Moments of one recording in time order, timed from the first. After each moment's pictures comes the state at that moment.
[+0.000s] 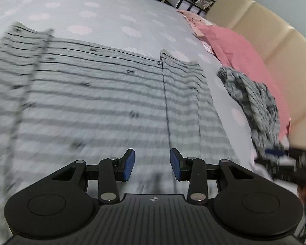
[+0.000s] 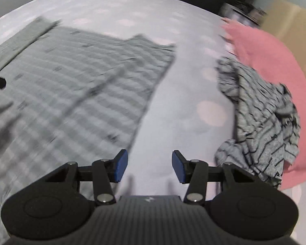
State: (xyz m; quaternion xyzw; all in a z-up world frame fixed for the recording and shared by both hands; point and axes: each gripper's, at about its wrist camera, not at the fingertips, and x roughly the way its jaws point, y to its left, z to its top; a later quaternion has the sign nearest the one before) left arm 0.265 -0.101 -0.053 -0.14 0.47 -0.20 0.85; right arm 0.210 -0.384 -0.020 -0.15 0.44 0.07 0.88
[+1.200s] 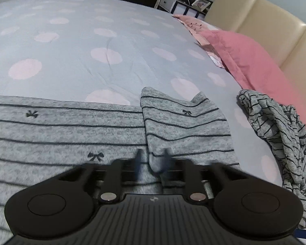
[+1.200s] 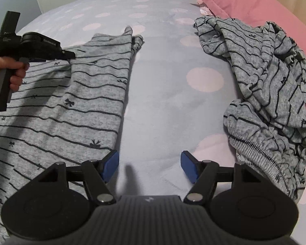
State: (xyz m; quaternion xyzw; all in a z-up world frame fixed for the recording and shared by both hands) left arm 0.410 -0.178 -0.083 -0.10 0.43 -0.20 0.87; right arm 0.223 -0.423 -0.054 0.02 0.47 0.04 0.88
